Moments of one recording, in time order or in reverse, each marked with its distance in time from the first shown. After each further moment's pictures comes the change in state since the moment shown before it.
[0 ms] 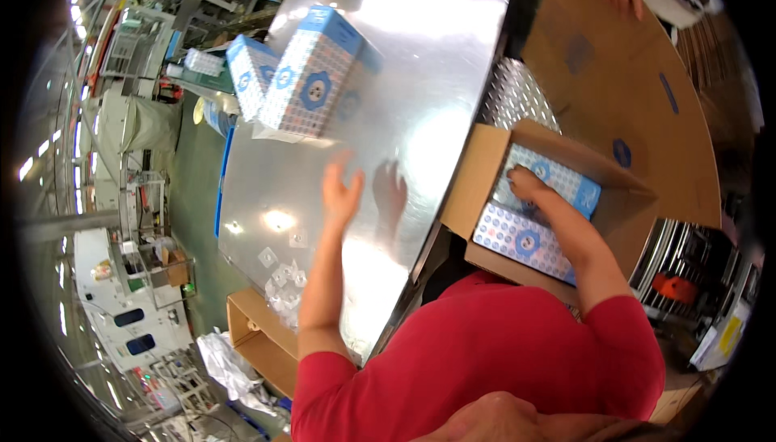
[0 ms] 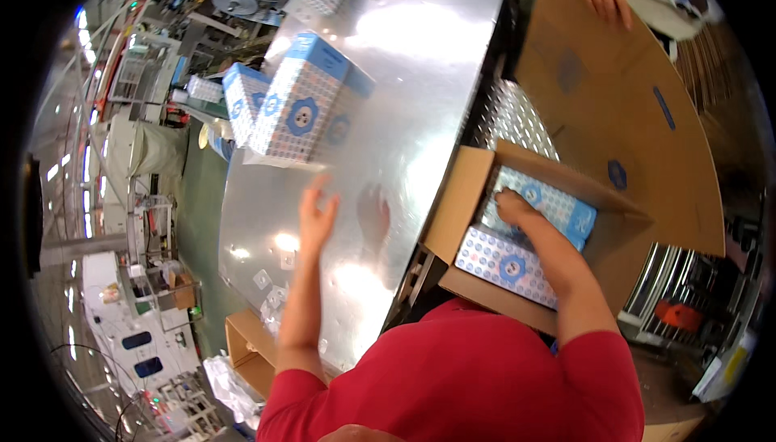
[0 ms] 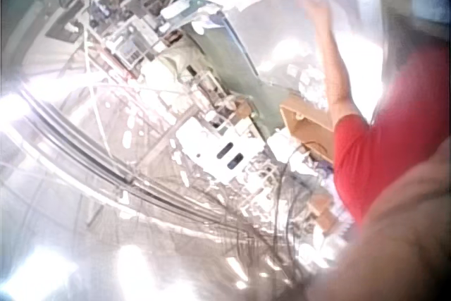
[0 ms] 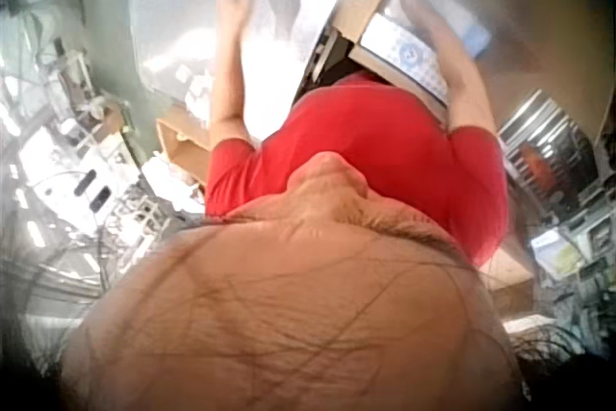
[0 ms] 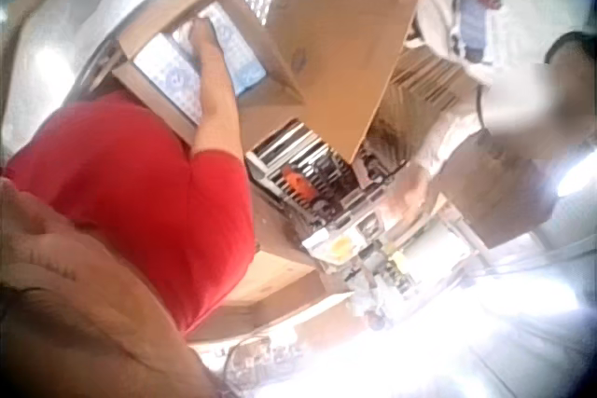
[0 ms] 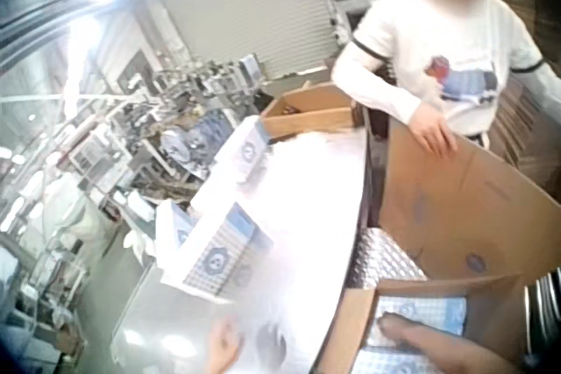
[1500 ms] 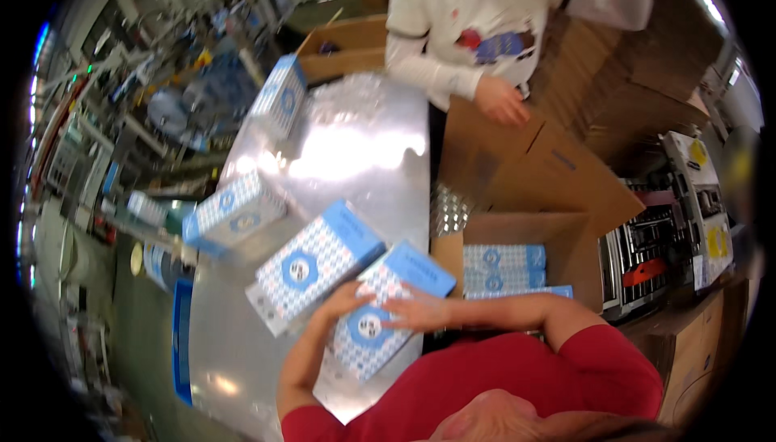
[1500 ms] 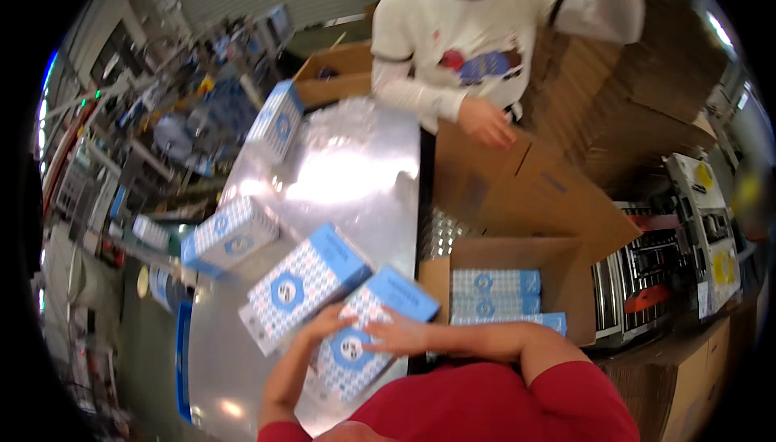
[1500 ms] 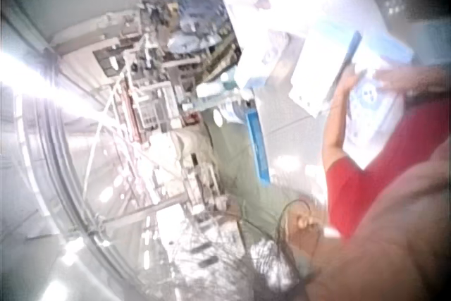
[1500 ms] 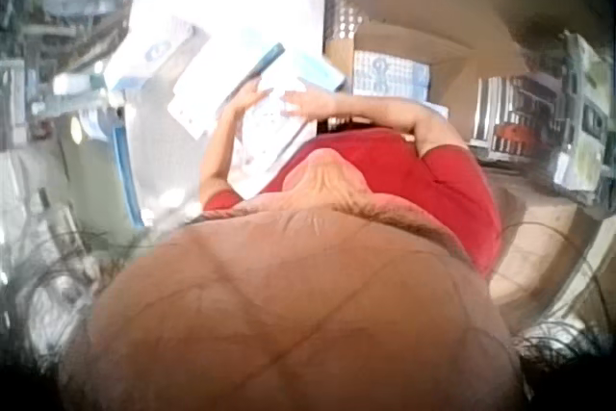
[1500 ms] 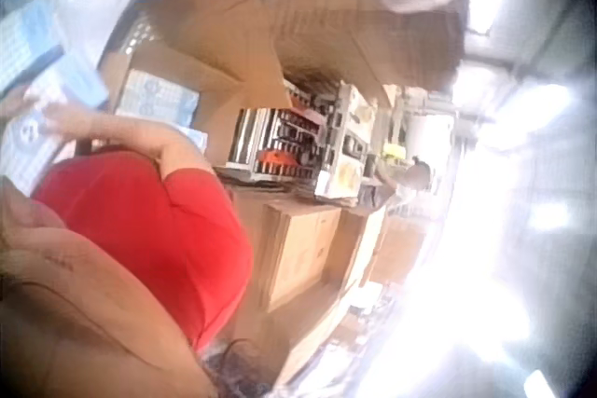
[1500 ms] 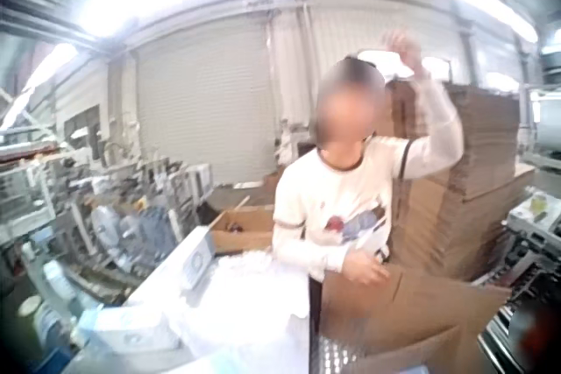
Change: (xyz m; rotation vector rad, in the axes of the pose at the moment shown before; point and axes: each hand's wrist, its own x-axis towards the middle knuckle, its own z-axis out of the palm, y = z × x) left_hand 0.058 -0.079 0.036 -0.411 -0.959 -0.025; right_hand 0.002 -0.261 -0.039 -0.556 0.209 -0.769
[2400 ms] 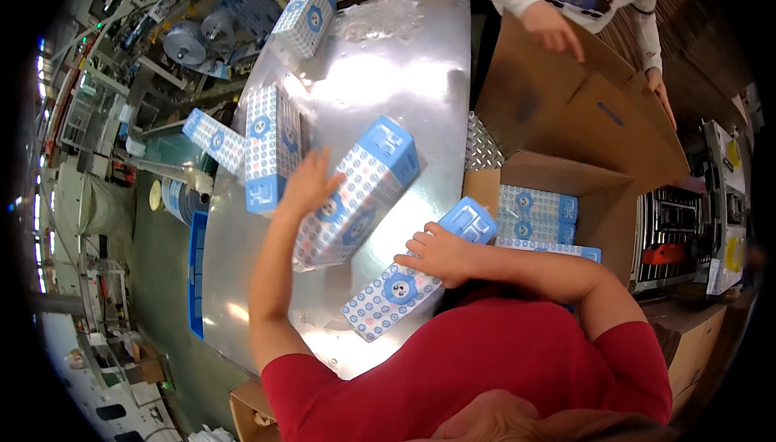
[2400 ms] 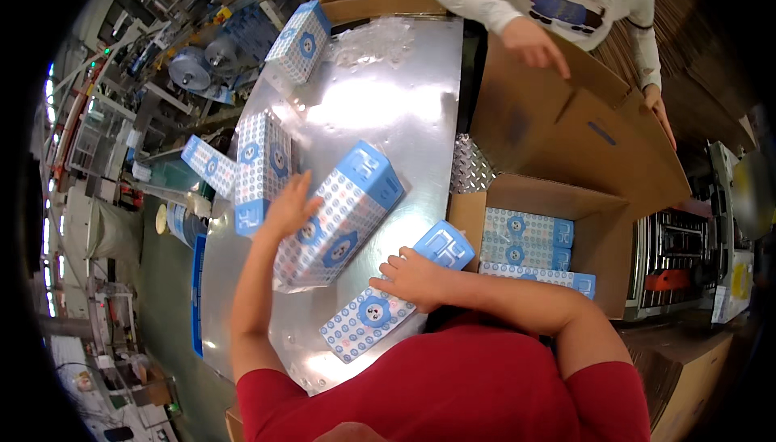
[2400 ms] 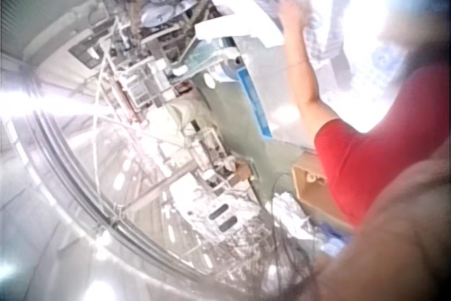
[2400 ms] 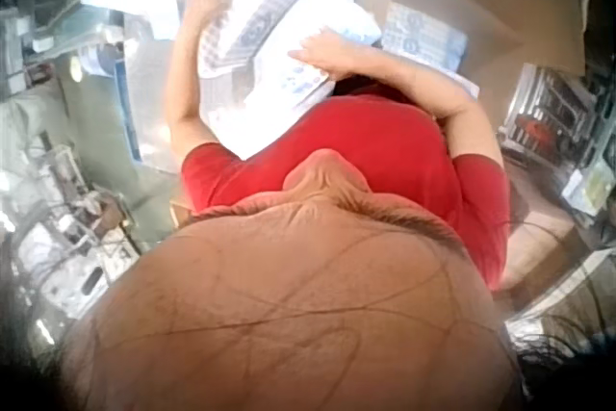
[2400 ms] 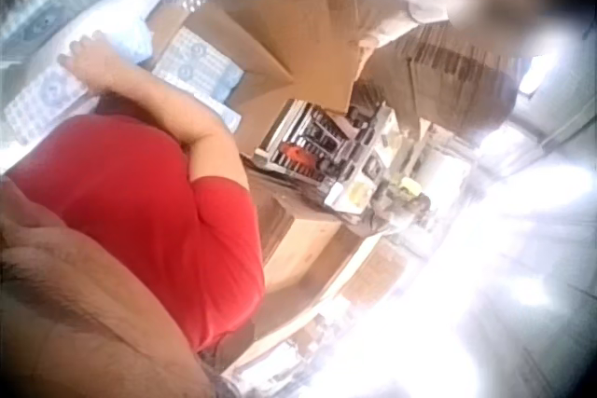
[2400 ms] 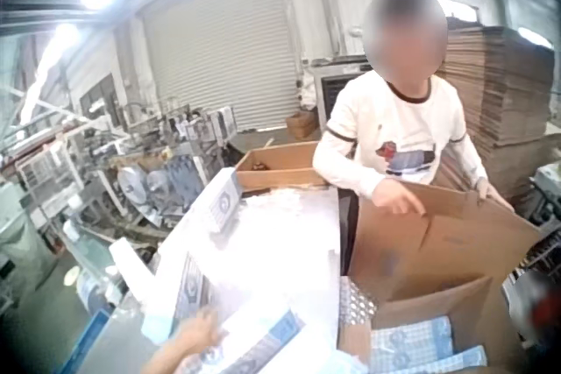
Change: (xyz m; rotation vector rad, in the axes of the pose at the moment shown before) left_hand -0.018 0.060 -0.115 0.916 0.483 0.036; right_hand 0.034 -0.011 -0.089 0.186 -0.236 0.052
